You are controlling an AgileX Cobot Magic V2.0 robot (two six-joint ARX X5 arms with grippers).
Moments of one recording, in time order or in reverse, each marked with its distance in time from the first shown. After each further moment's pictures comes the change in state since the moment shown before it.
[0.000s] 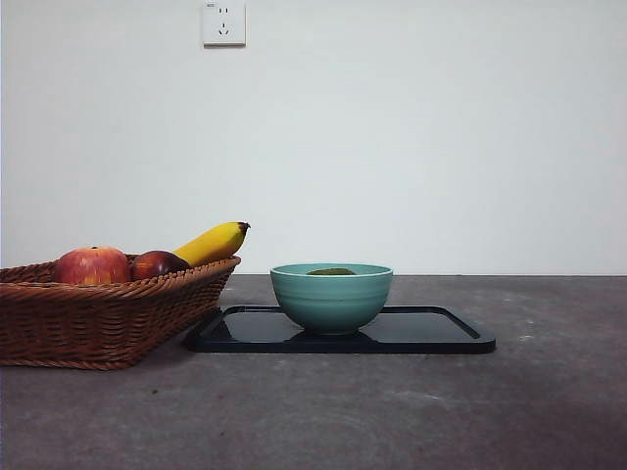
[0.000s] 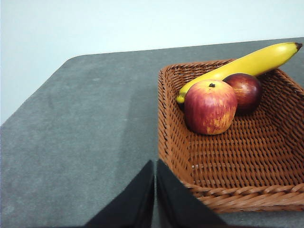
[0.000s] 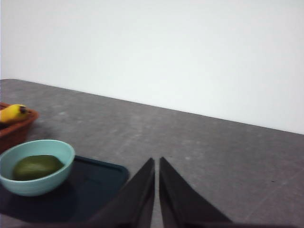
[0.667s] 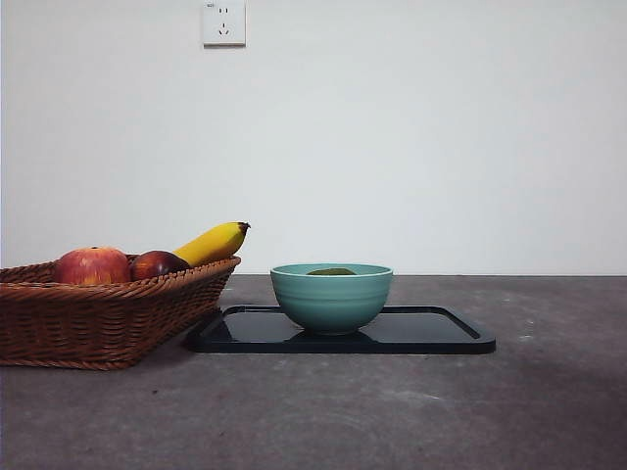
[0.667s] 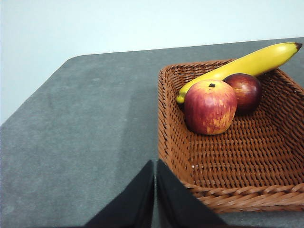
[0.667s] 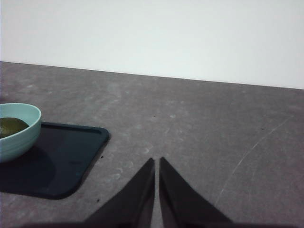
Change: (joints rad) left arm 0.000 0.000 0.000 0.000 0.000 0.000; right arm 0.000 -0.102 -0.234 0.061 0.099 0.053
